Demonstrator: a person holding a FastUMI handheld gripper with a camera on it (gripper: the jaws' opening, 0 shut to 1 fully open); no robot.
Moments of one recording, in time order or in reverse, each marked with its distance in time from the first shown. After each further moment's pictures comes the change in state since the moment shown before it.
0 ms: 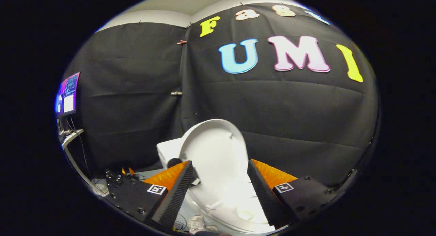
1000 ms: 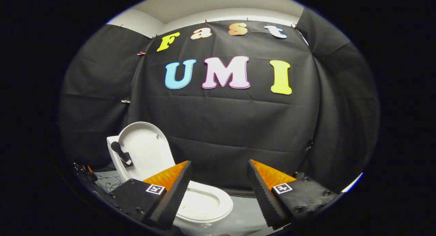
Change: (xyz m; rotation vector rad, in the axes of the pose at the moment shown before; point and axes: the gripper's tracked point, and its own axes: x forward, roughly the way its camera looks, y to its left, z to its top) arm -0.198 -0.187 -0.004 -0.060 -0.139 -0.423
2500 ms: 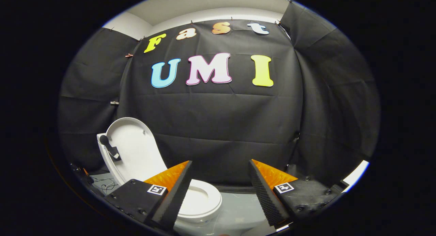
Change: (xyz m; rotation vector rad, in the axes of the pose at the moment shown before) arm -0.017 -0.048 -0.036 0.057 0.007 -0.066
